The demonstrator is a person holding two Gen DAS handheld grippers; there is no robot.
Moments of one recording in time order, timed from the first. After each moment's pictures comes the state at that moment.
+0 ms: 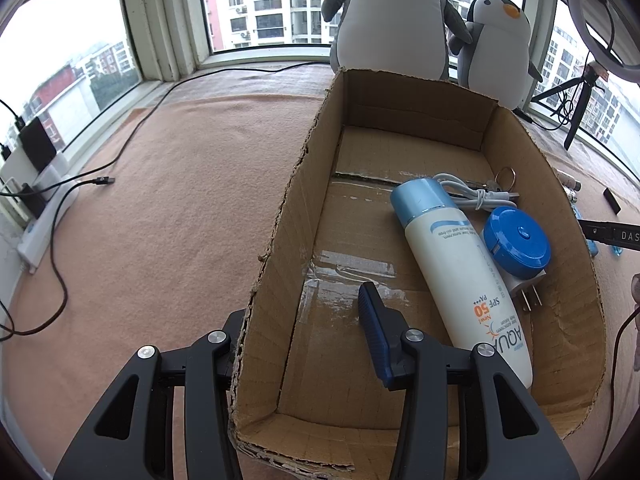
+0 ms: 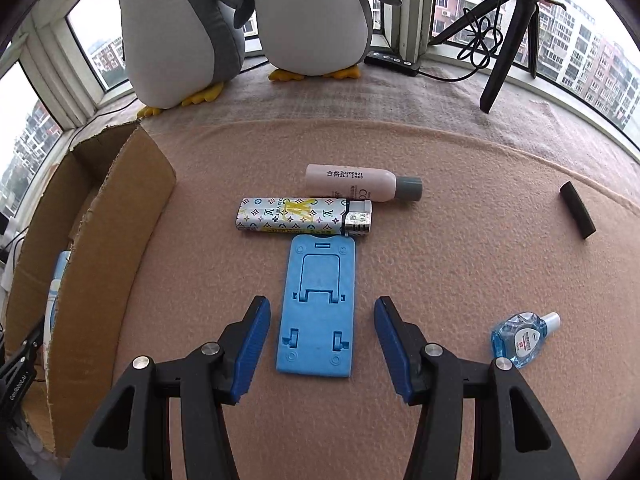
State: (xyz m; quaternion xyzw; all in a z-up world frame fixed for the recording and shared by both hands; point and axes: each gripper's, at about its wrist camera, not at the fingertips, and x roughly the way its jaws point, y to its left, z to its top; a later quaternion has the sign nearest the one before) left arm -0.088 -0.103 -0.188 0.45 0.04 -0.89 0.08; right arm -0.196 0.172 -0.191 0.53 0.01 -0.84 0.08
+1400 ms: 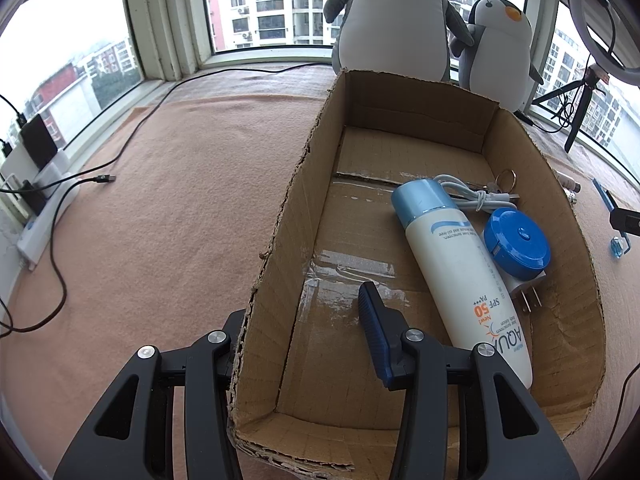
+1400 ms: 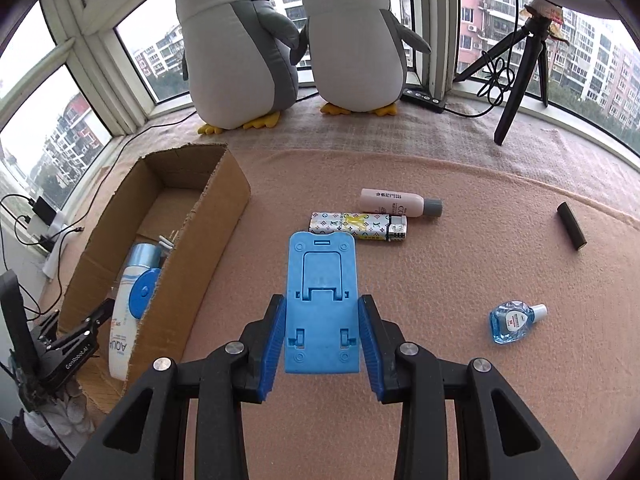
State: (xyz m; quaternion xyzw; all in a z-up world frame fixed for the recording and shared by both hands) left arm -0.087 -0.102 -0.188 0.45 0.04 -0.89 0.08; right arm -0.158 0.155 -0.130 0.49 -0.02 -0.86 0.16
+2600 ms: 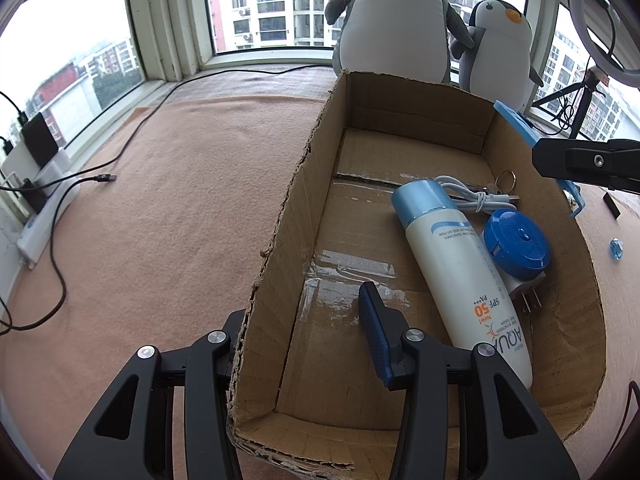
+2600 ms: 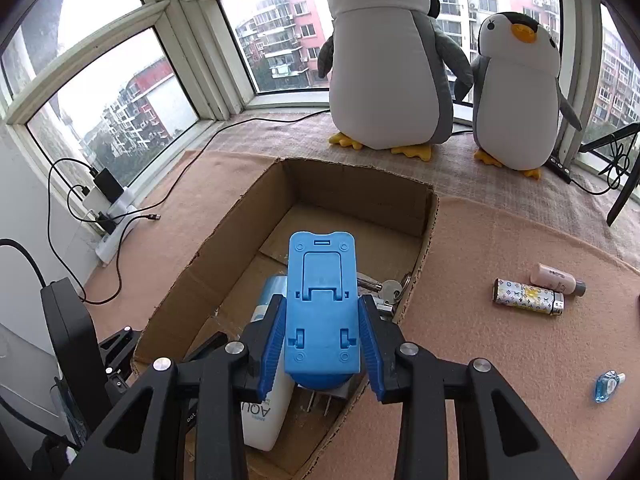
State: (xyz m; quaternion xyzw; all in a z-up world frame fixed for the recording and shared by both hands) left arm -0.087 -0.103 -0.187 0.45 0.04 -0.89 0.08; right arm -0.160 0.026 -0.121 0.47 0.01 -0.84 0.26
